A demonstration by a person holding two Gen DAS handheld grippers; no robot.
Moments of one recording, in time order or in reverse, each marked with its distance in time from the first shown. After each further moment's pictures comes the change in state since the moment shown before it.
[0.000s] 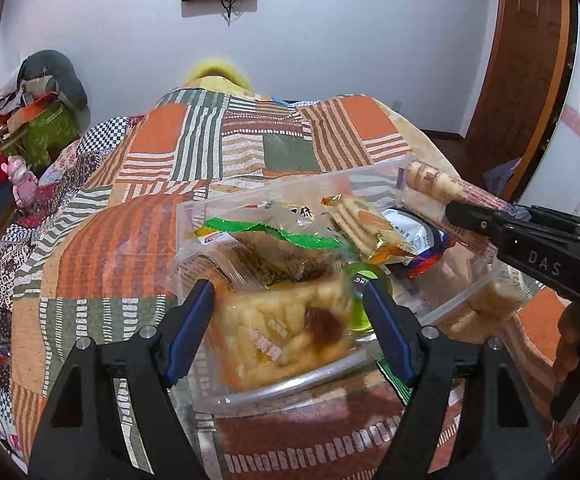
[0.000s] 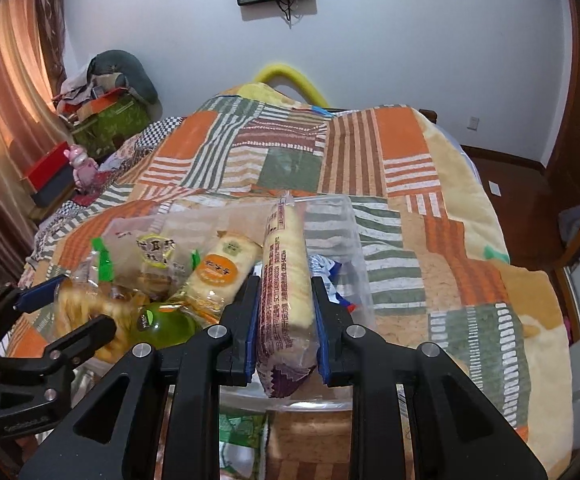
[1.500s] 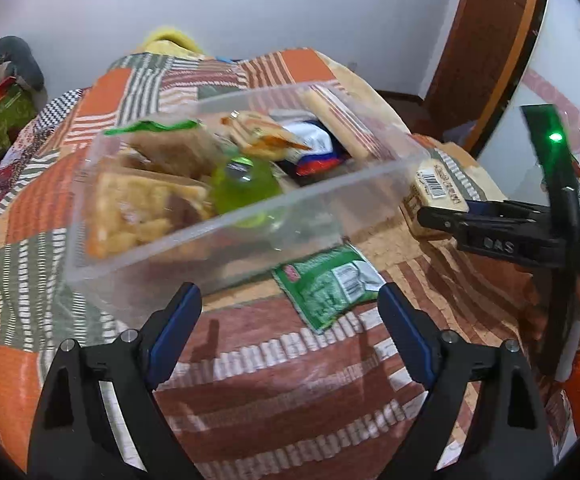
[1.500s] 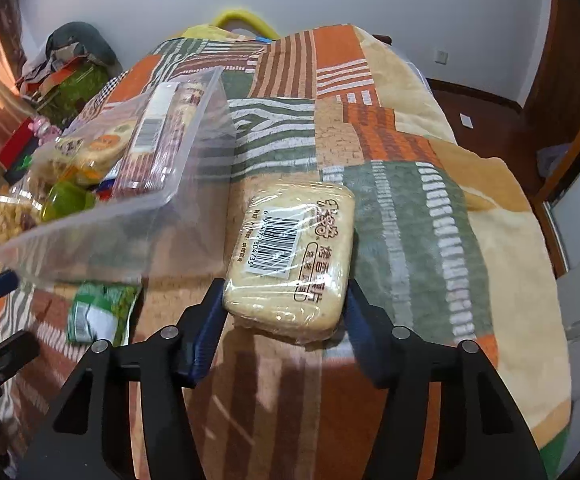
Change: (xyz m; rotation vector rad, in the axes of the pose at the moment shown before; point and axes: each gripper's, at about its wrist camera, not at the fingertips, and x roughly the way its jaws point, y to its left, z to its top) left arm -0.009 -0.068 -0.055 0.049 0.142 -0.146; right arm -0.009 -0.076 -0.068 0.076 0.211 -0.071
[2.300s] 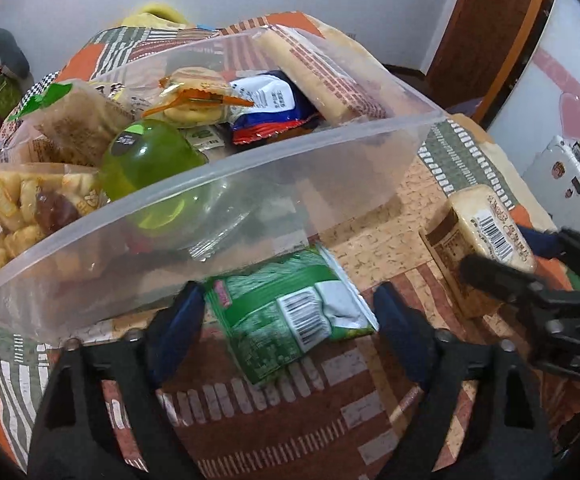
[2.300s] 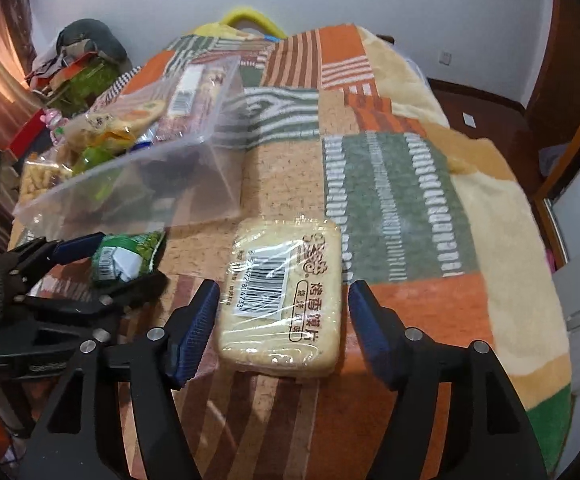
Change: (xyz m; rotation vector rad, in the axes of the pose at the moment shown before) left arm 0.067 -0.036 0.003 -0.002 0.082 -0.001; right arm -0.015 0.002 -0.026 -0.007 0.009 0.023
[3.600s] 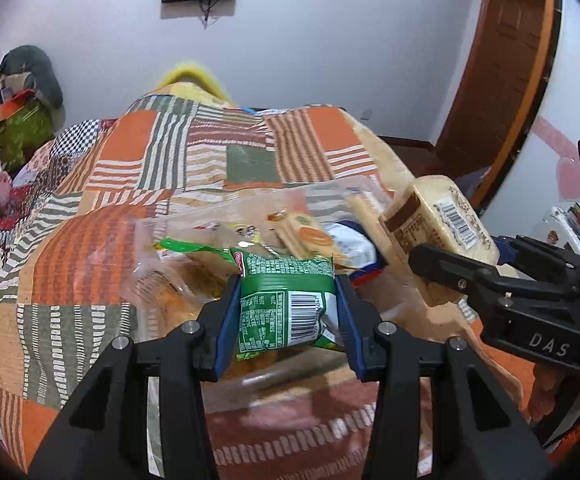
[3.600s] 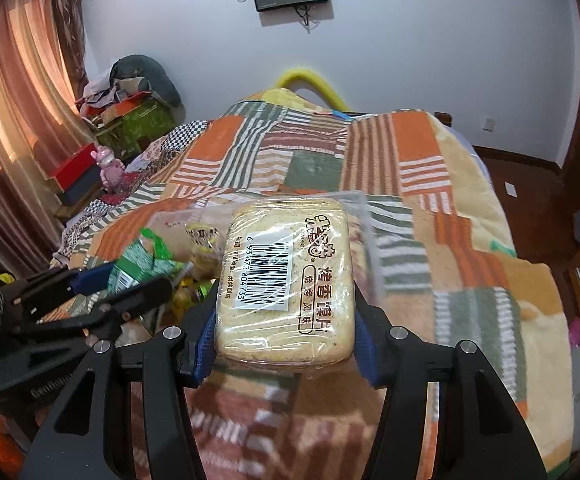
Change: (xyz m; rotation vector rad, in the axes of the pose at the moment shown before) left arm -0.092 0.085 0.049 -0.055 -0.246 0.030; right arm -0.016 0.085 0.082 -0.087 -0.216 0.133
